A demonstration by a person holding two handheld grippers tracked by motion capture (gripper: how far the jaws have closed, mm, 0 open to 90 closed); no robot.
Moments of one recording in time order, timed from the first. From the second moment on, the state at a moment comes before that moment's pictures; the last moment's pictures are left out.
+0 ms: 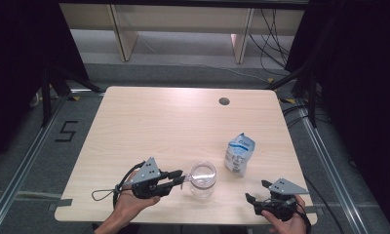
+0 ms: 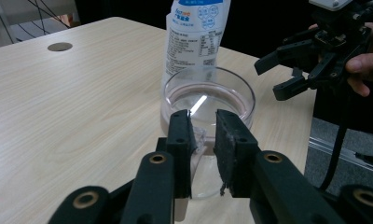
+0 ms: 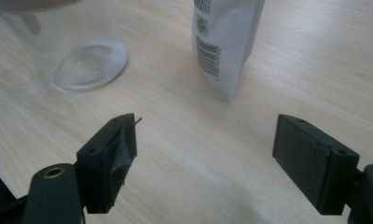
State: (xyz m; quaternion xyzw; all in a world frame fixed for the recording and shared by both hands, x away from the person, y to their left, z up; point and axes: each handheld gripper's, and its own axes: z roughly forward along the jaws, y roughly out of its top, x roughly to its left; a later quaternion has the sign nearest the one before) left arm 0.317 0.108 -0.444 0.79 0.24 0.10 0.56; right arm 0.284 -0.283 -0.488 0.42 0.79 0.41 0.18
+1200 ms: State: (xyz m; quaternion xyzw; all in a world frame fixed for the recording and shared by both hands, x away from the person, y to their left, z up) left arm 0.329 0.099 -0.452 0.79 0.24 0.10 0.55; right arm 0.285 -0.280 -0.486 0.39 0.80 0.41 0.19
